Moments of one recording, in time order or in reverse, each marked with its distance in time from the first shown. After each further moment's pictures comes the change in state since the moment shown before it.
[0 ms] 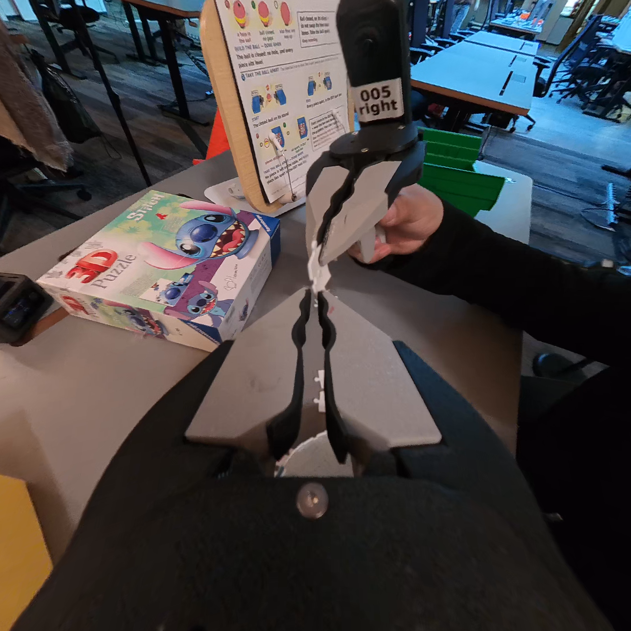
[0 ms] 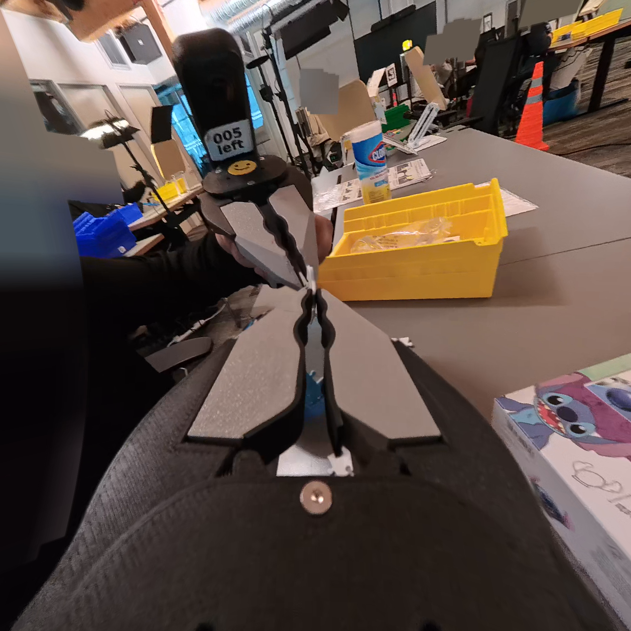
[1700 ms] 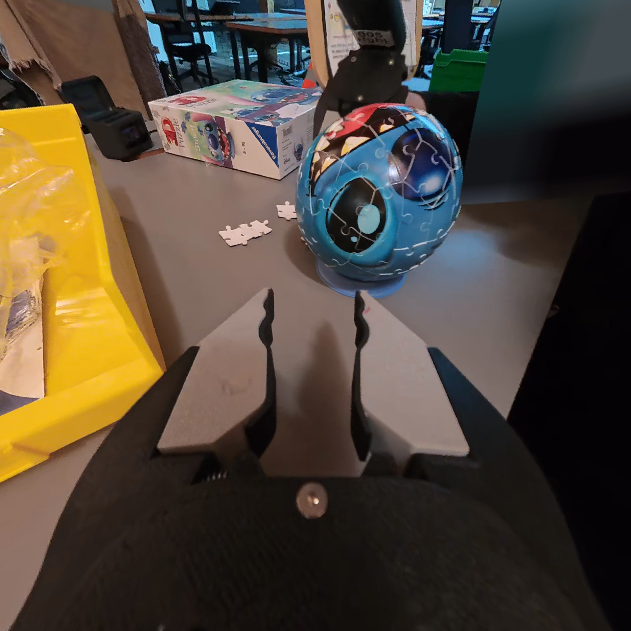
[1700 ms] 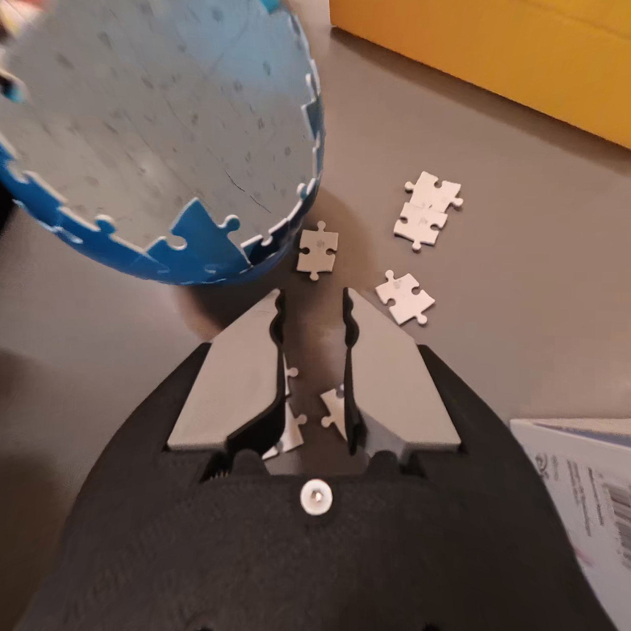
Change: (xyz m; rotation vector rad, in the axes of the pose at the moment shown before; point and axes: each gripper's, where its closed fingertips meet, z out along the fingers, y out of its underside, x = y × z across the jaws) left arm 0.000 0.206 -0.154 0.066 -0.217 0.007; right arm 0.042 0.186 0.067 -0.704 -0.033 -0.356
